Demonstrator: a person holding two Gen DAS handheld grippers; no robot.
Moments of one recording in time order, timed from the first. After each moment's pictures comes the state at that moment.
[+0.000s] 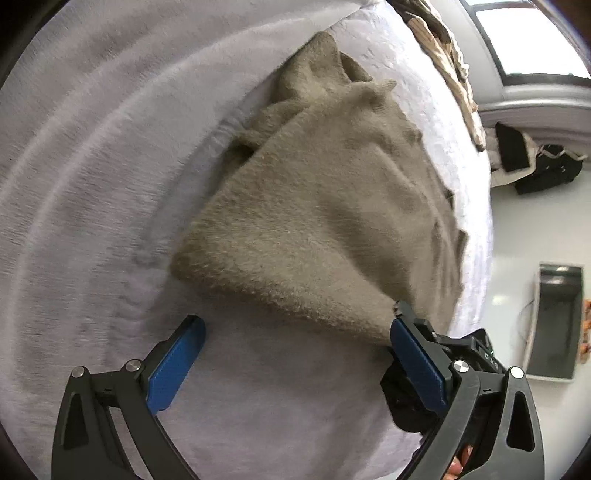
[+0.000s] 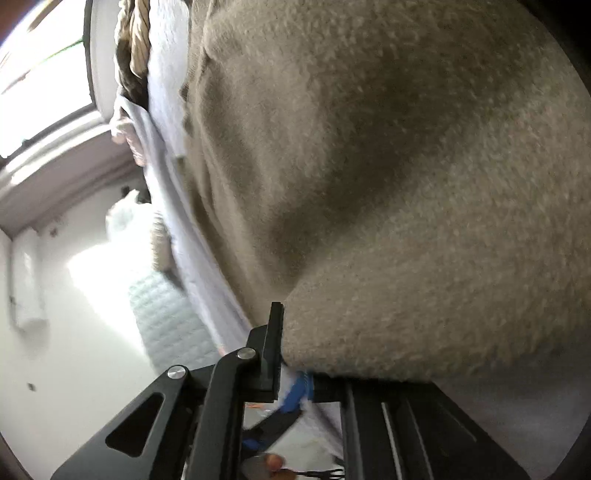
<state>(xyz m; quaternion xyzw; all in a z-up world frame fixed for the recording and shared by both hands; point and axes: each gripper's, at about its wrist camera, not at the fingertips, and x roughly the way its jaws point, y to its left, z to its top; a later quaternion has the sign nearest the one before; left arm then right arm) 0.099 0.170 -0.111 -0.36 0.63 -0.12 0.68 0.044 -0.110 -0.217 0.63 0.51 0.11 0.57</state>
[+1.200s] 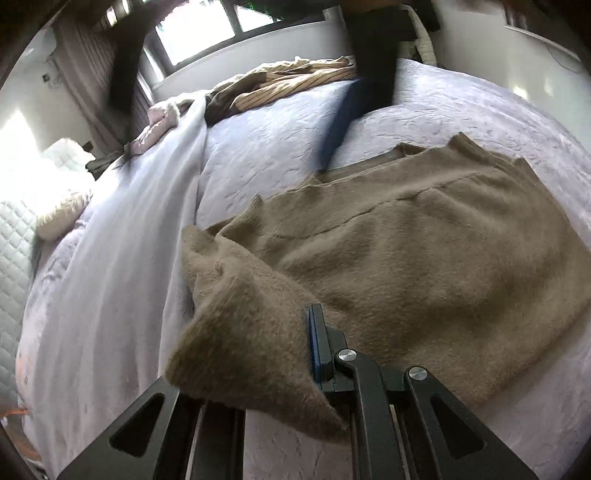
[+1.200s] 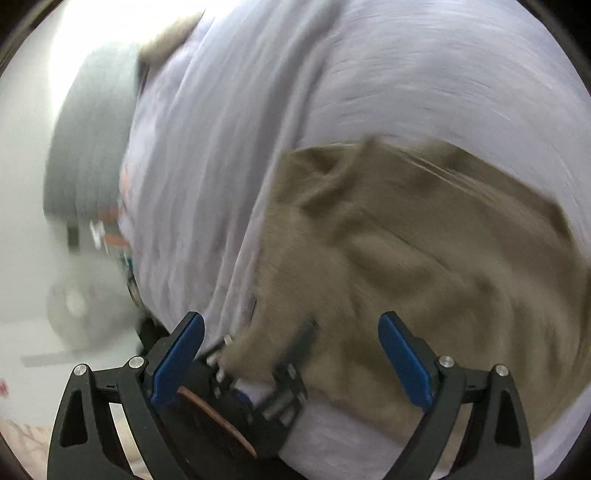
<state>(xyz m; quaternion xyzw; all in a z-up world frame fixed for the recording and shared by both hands) 0.112 0.037 -0.046 0.20 0.40 -0.13 0.88 0.243 -0.003 -0.057 0.09 0.71 0.30 0.63</state>
